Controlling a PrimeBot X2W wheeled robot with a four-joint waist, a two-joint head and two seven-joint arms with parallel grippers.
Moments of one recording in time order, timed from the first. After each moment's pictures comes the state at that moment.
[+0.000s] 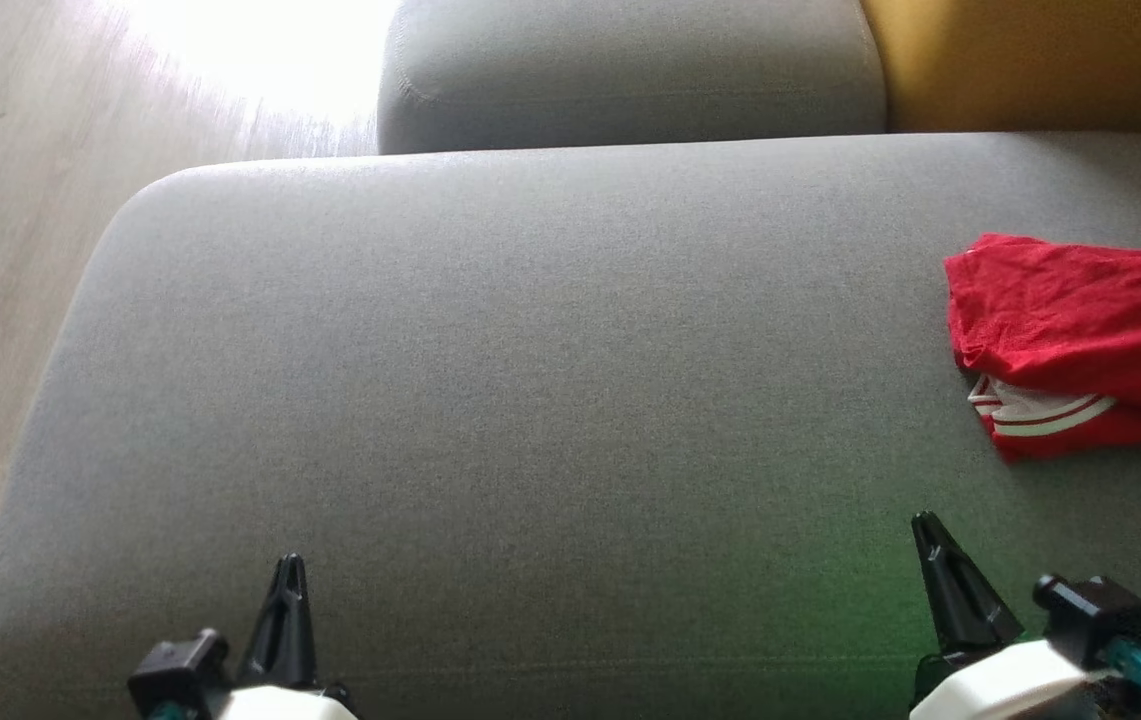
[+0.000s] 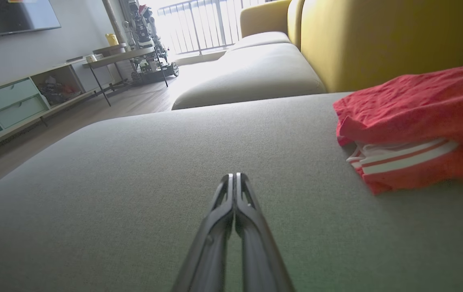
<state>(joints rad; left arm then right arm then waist) 0.20 0.05 -0.18 0.13 -0.29 0.09 -0.24 0.11 -0.04 -0.06 0.23 0.17 0.13 -0.23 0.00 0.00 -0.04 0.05</state>
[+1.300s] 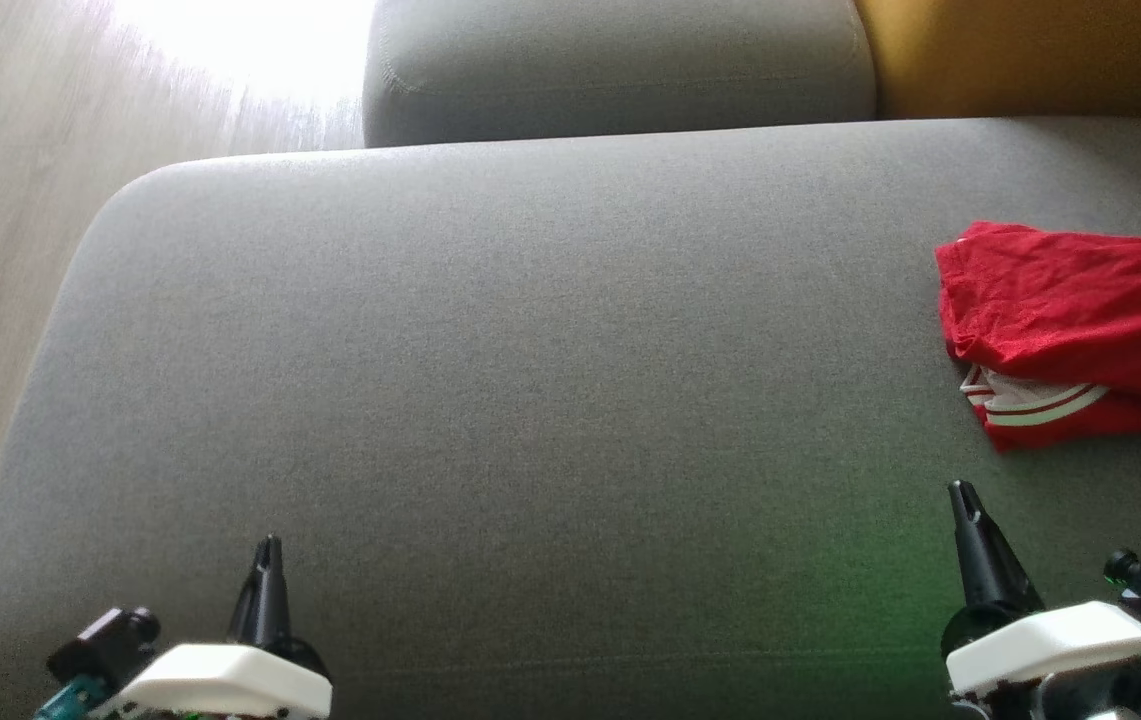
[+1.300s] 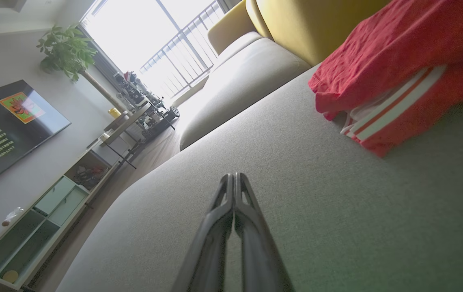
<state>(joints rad) 0.13 0.06 -0.14 0.18 -0.75 0.02 -0.15 0.06 -0.04 -0.08 0.24 0.64 0.13 -0.12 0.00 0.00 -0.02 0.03</state>
